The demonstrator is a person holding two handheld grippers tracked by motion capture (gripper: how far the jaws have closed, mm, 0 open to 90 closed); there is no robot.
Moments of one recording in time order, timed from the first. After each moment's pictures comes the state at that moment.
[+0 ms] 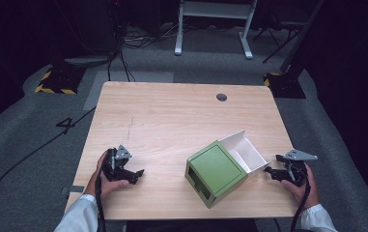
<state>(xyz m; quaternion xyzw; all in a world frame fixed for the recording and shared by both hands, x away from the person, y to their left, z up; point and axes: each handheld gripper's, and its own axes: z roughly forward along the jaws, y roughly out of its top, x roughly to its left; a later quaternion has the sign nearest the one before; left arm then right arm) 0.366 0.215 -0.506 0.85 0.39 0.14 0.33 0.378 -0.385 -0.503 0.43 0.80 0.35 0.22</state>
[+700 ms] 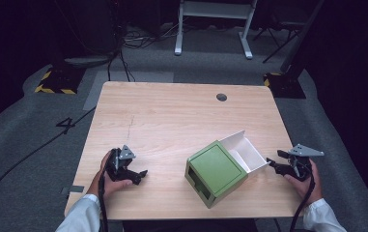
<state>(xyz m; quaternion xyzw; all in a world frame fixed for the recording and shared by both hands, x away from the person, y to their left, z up) 0.367 0.206 -0.506 0.86 0.37 0.13 0.33 0.384 -0.392 -0.481 0.42 0.79 0.38 0.23</state>
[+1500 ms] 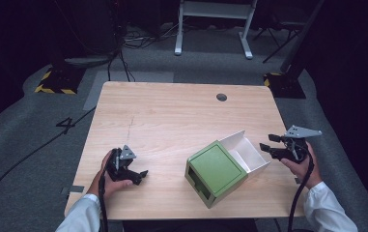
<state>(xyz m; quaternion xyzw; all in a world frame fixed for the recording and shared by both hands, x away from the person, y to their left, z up) 0.367 0.205 -0.506 0.86 0.37 0.13 0.33 0.415 -0.359 -0.426 0.35 0.82 0.41 0.19</state>
